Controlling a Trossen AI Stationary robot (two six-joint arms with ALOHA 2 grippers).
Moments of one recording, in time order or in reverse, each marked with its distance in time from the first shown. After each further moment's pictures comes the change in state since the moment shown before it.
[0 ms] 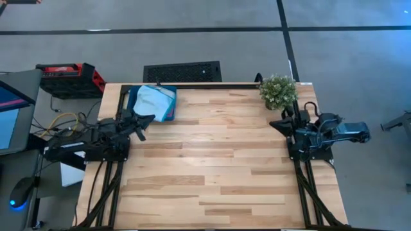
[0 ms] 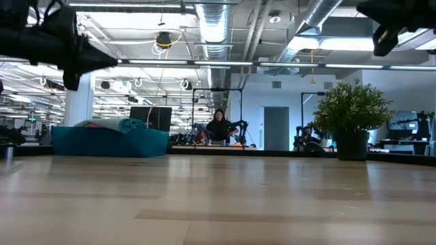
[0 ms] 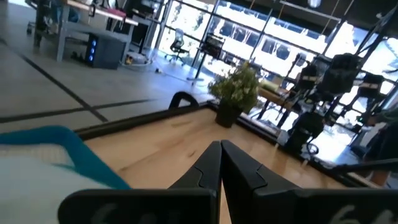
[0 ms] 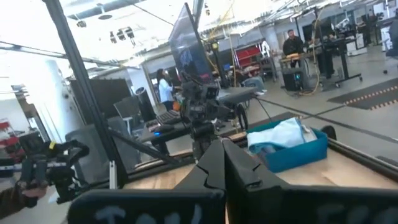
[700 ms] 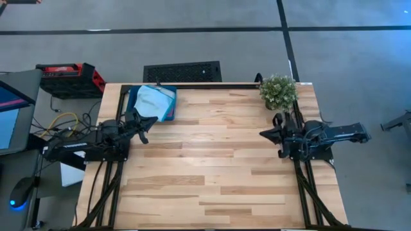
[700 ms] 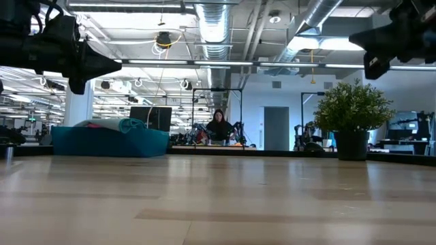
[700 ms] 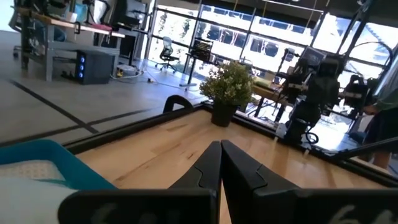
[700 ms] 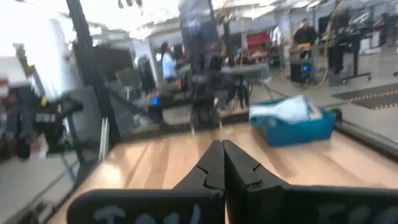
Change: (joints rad) left arm 0.000 0.023 -0.105 0.164 0.043 0.116; right arm 0.000 0.000 -0.212 0.143 -0.055 -0.098
